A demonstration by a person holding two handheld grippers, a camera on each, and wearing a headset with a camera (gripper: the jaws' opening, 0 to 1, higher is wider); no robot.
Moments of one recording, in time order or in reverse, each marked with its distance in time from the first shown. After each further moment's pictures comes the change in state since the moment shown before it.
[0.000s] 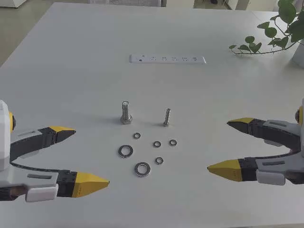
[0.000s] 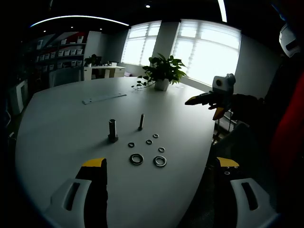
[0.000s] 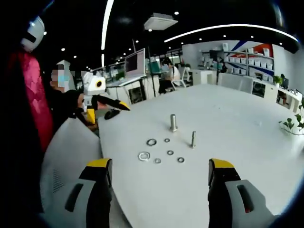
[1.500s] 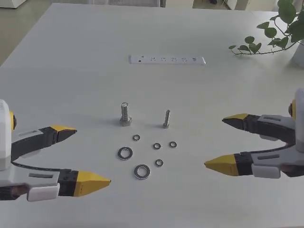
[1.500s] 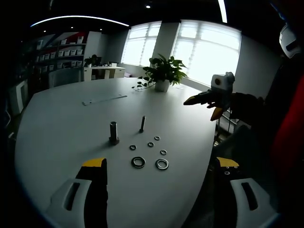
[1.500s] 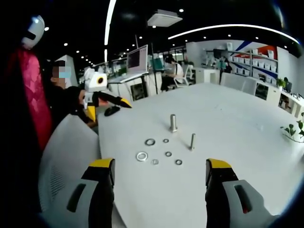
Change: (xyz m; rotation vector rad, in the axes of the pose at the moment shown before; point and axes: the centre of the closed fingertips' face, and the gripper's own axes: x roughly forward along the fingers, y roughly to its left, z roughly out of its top) left arm -0.002 0.001 0.002 0.006 -0.004 0.003; right arm -0.004 -0.003 0.000 -0.019 0.020 -0.005
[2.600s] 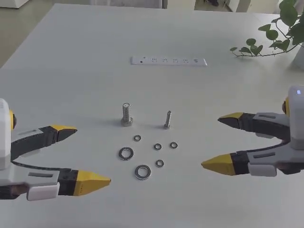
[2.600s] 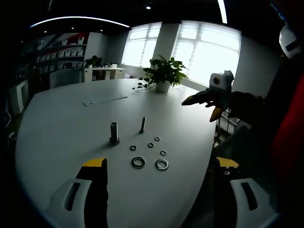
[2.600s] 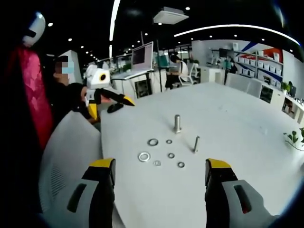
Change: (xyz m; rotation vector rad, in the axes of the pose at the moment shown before) left arm -0.003 -0.001 0.000 -0.001 -0.010 0.004; right arm 0.009 0.005 0.007 -0.042 0.032 0.036
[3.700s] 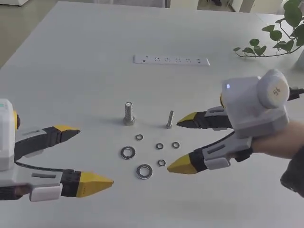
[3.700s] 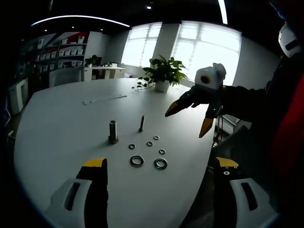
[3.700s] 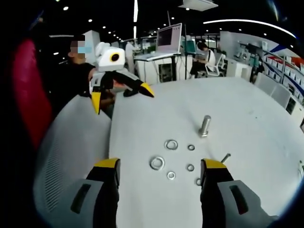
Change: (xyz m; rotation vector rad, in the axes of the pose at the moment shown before) left arm 0.000 -0.001 -0.005 -0.008 0.001 -0.005; right arm 0.072 0.030 0.004 -0.142 0.170 0.198
